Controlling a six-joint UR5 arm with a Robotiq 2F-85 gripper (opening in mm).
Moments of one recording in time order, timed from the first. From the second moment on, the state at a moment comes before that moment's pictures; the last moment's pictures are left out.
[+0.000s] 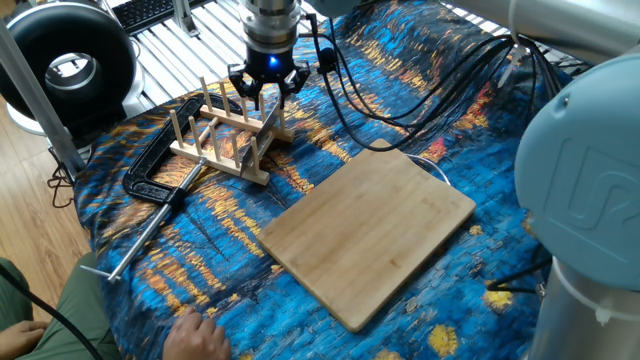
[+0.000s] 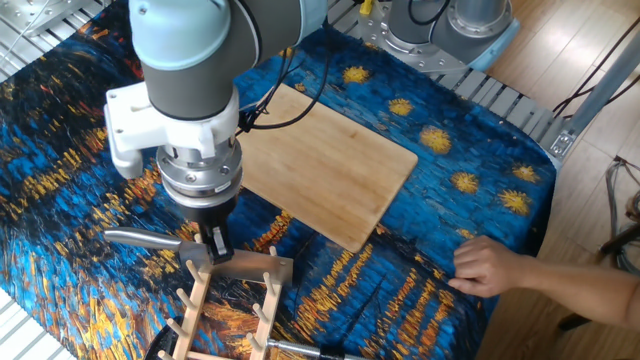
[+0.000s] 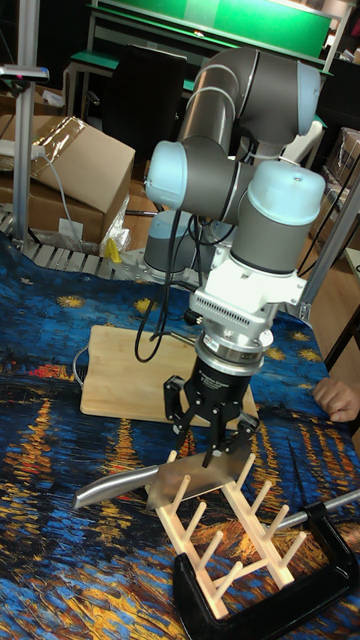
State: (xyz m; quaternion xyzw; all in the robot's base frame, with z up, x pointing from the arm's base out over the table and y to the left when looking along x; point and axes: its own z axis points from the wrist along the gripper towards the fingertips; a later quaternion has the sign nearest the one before) arm 0.665 0.055 0.104 0.26 0.96 0.02 0.08
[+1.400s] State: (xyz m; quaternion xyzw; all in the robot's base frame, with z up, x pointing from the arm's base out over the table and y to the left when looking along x) arm 0.670 0.048 0.087 0.26 0.96 0.02 0.11
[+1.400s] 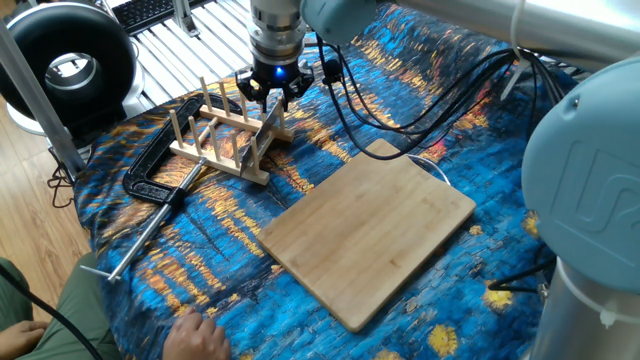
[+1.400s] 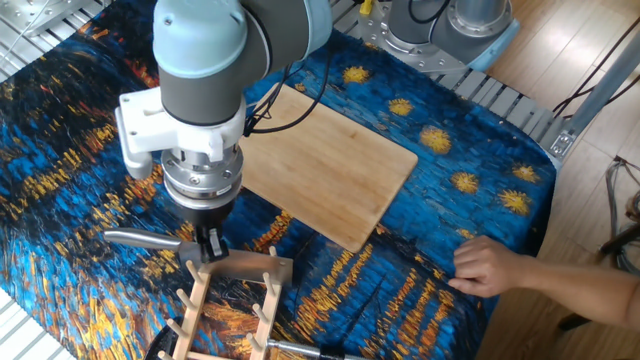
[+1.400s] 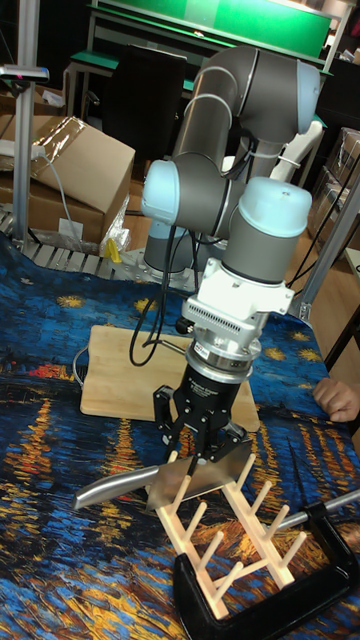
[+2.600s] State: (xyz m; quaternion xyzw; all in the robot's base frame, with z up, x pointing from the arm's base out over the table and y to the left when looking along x) arm 0.671 0.044 0.088 0.26 0.96 0.01 0.10
